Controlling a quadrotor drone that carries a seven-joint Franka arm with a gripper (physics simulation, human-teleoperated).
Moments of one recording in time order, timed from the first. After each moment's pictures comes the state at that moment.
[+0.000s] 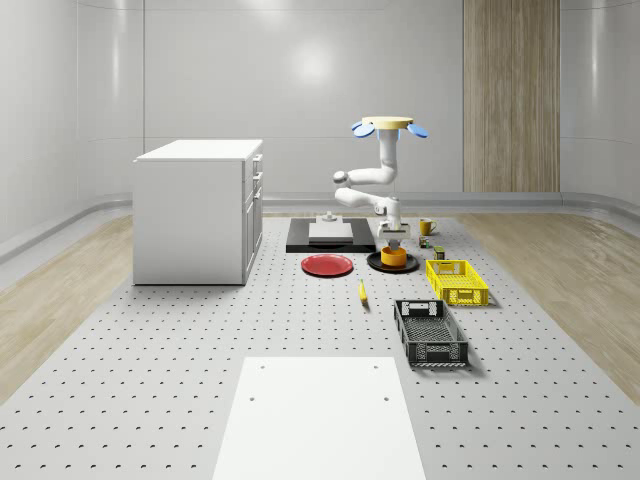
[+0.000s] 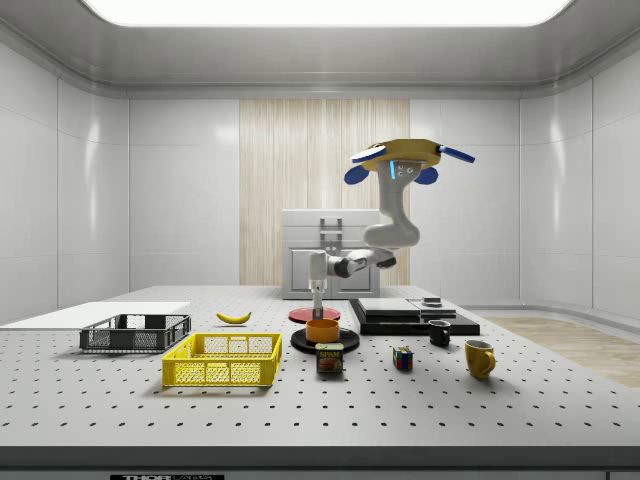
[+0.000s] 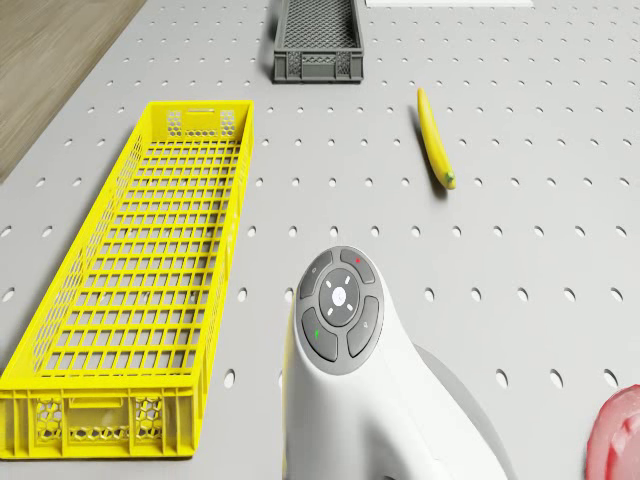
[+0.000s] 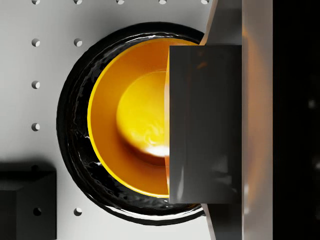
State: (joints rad) arm -1.24 -1.42 1.10 -2.68 -2.06 1.64 1.62
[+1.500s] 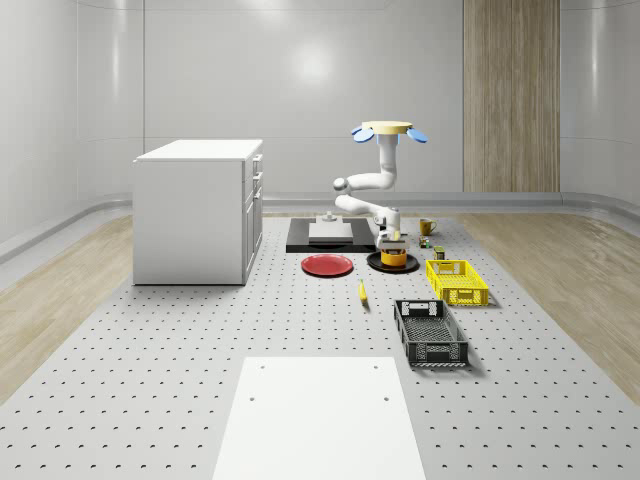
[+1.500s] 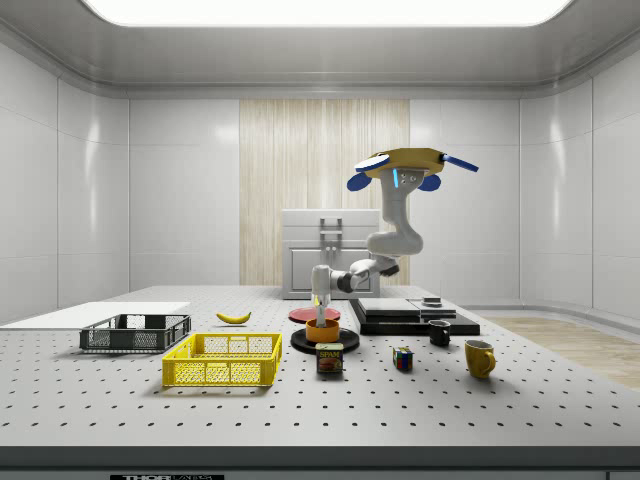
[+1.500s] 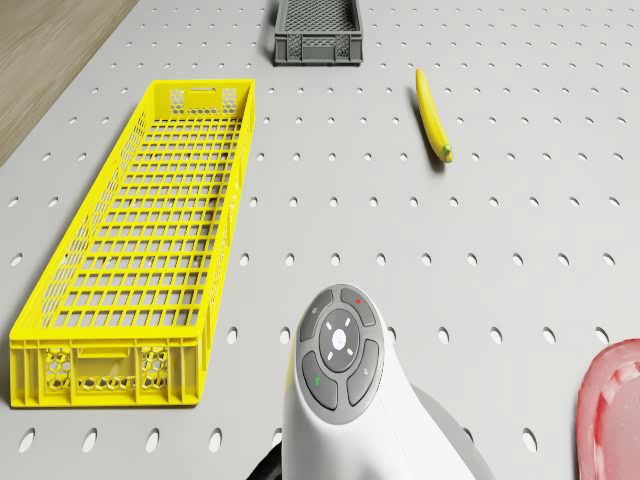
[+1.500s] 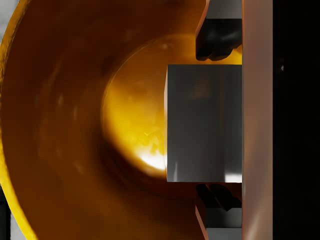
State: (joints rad) arm -1.26 -1.41 1.02 -2.64 -2.13 1.68 1.61
